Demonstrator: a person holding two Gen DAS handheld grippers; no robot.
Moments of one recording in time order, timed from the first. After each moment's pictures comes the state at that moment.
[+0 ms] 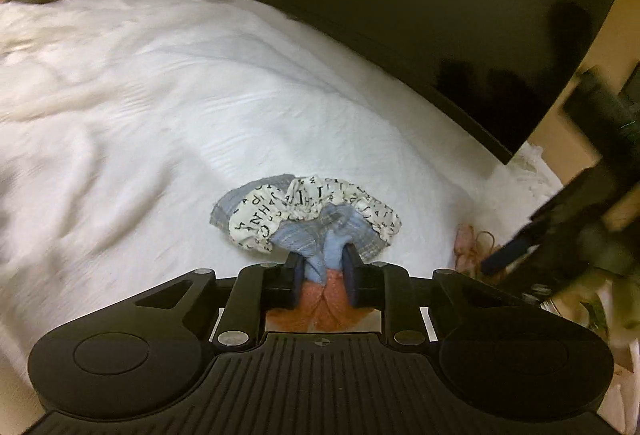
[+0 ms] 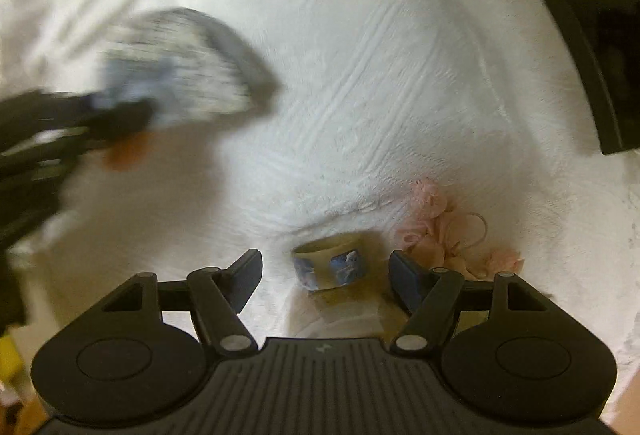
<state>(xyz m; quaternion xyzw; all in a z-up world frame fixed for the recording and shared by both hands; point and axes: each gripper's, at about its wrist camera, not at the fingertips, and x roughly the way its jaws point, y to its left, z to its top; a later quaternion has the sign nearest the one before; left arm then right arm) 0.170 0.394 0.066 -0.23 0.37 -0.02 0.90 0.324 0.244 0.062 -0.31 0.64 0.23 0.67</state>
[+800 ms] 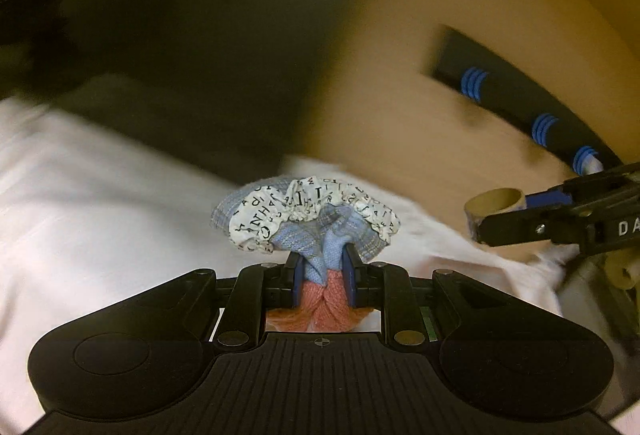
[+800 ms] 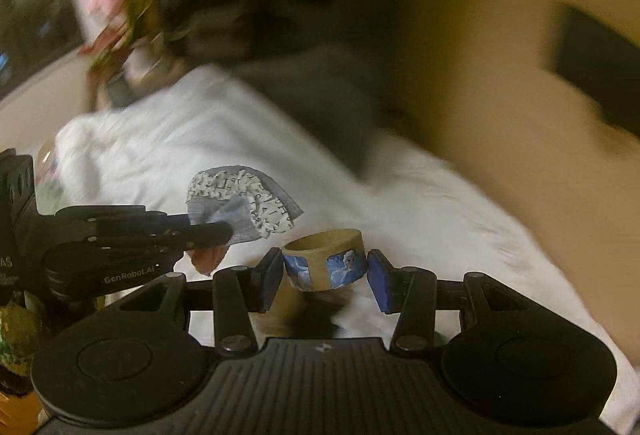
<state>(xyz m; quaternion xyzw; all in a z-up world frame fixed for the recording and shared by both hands) 0.185 0.213 0.217 -0.12 0.31 -0.21 0.92 0.182 -0.002 0.262 -0.07 0.39 0.21 0.90</state>
